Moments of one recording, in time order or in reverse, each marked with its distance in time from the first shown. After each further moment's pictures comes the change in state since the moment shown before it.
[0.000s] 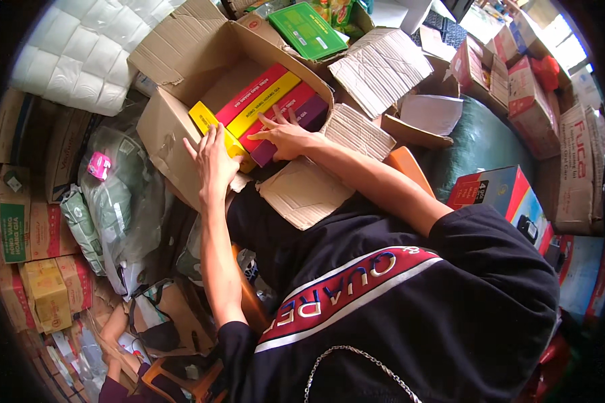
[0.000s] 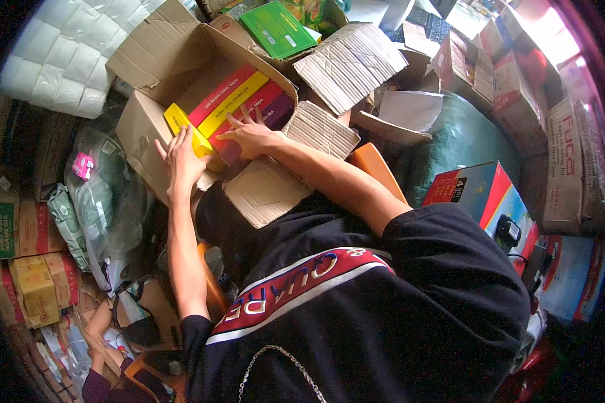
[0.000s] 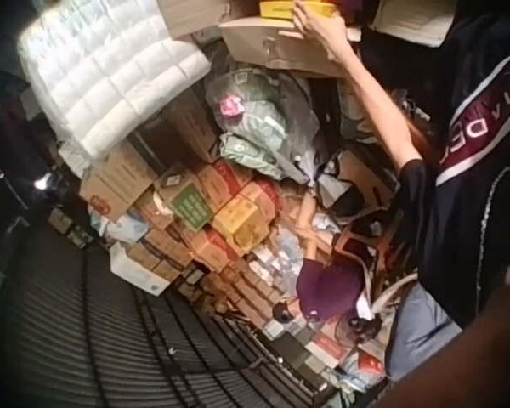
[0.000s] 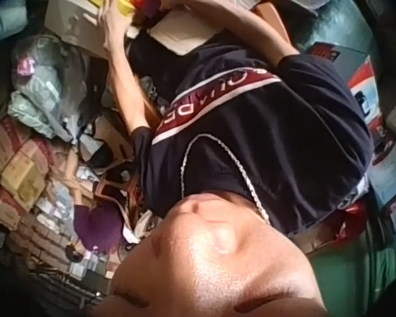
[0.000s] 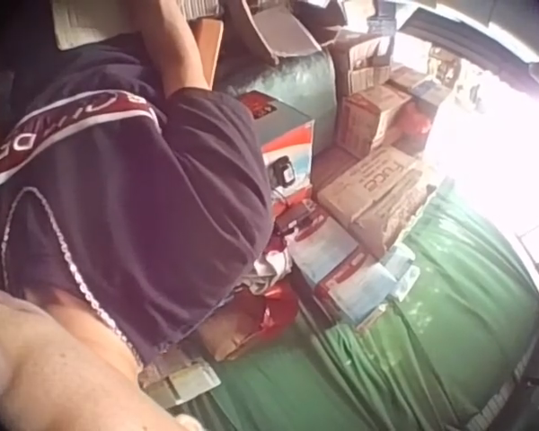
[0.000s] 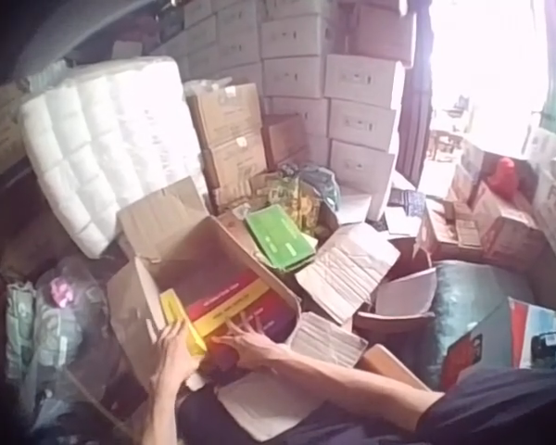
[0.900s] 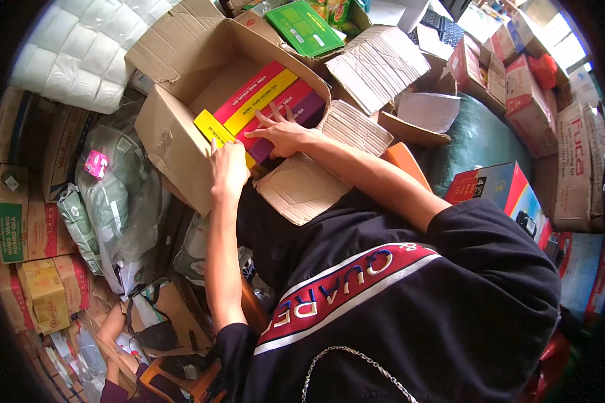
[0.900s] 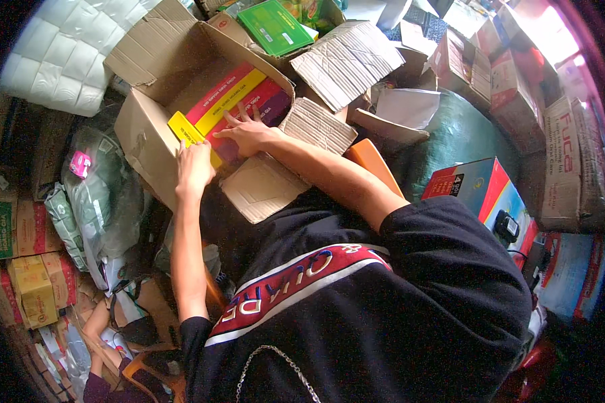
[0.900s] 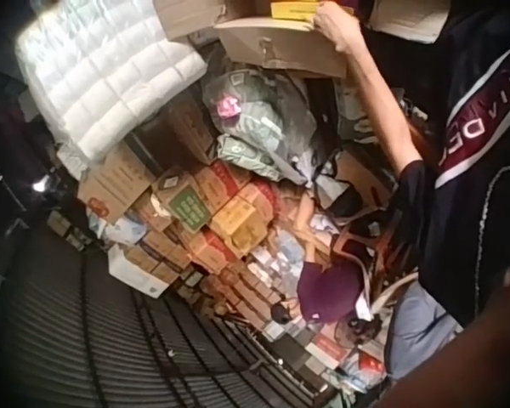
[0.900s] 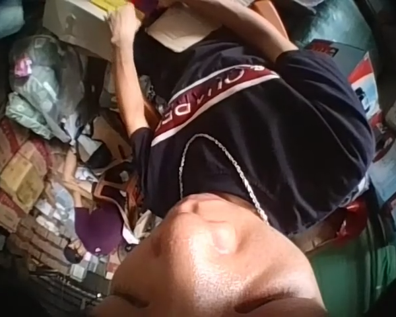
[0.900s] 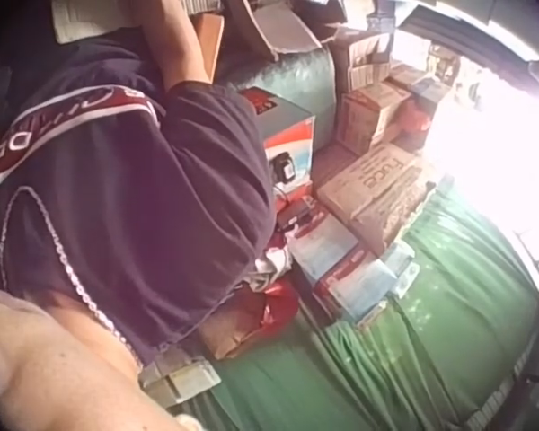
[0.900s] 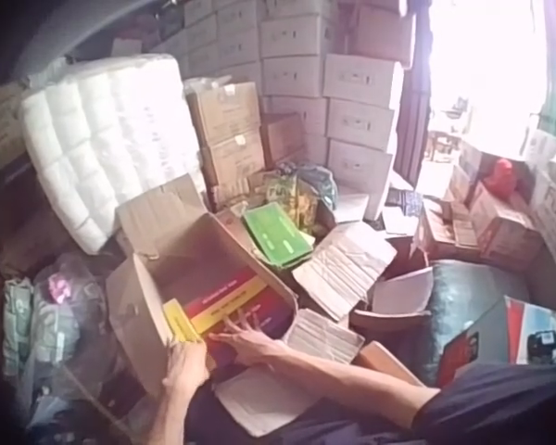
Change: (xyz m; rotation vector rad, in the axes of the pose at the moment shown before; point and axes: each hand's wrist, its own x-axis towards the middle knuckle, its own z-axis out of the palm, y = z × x) left_hand -0.007 0.023 0.011 0.142 -0.248 0.185; right_hand 0.000 -0.004 0.001 -0.070 -0.042 0.008
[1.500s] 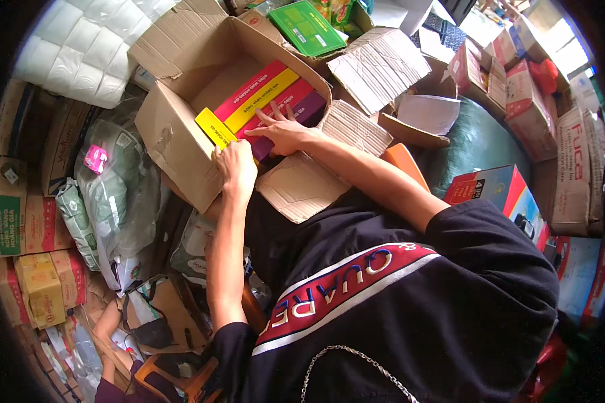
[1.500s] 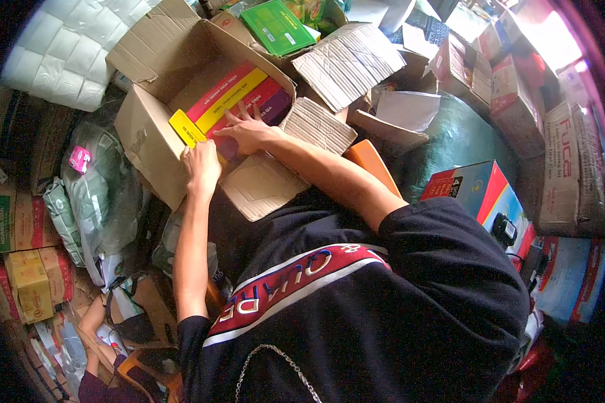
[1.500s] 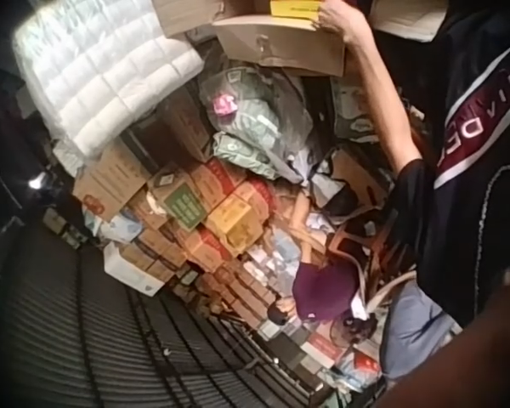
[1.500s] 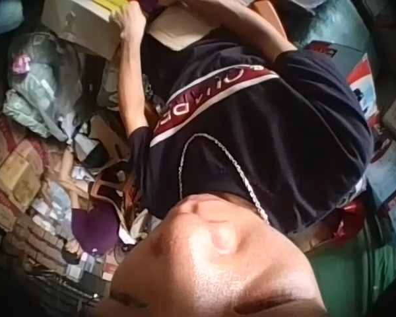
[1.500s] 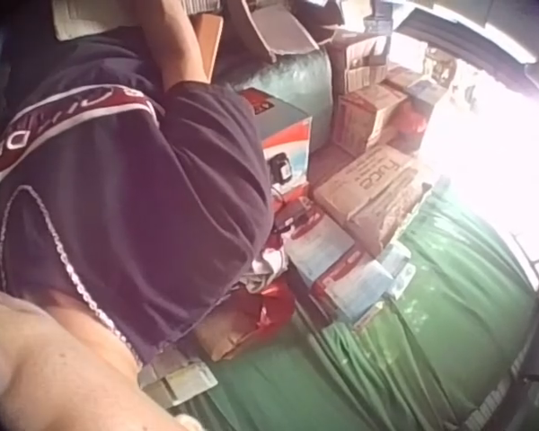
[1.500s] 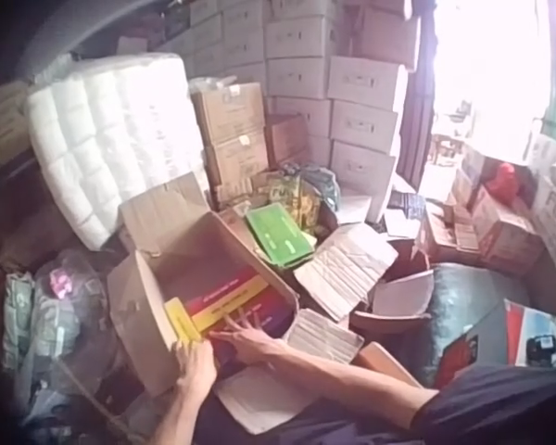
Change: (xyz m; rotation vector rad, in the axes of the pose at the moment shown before) left_hand 0.003 0.027 0.016 -0.074 0.185 -0.168; right_hand 0.000 0.005 0.003 -0.006 0.019 0.007
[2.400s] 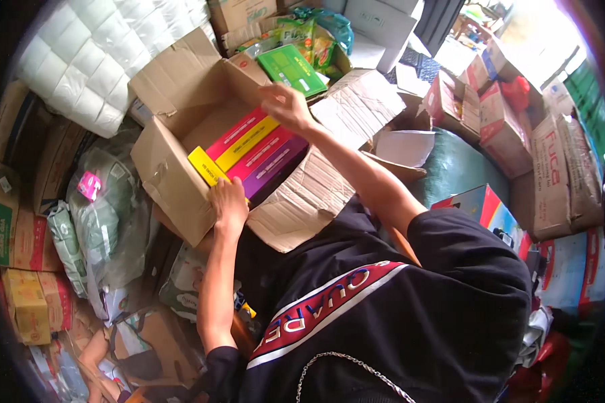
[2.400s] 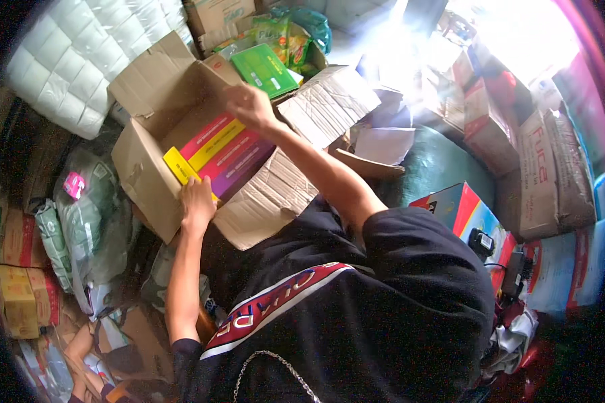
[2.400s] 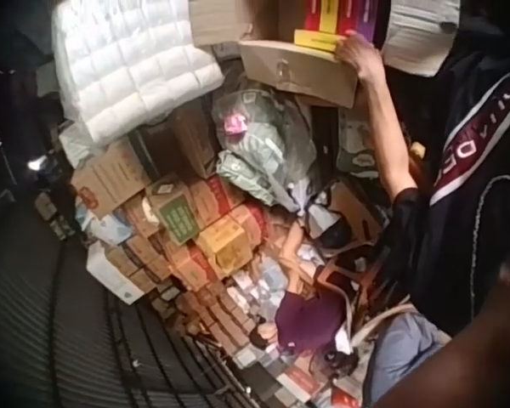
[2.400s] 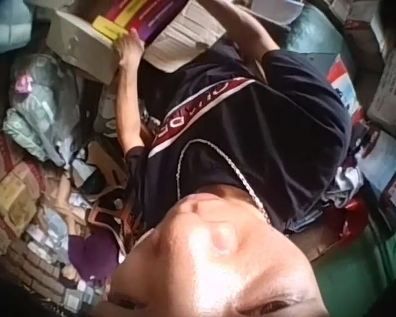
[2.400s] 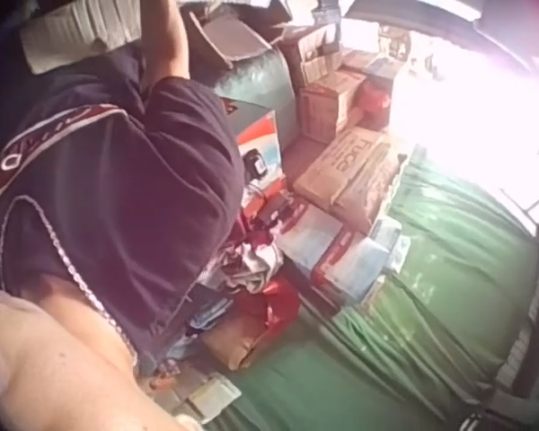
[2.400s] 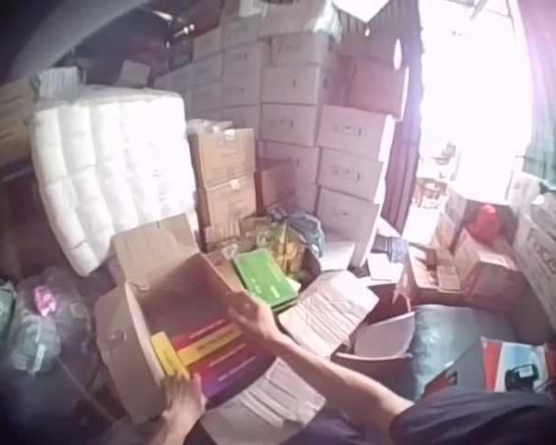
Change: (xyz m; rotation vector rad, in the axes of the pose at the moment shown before) left_hand -0.016 -0.009 -0.002 -0.028 0.046 0.094; right_hand 0.017 0.047 -0.108 0.634 0.935 -0.023
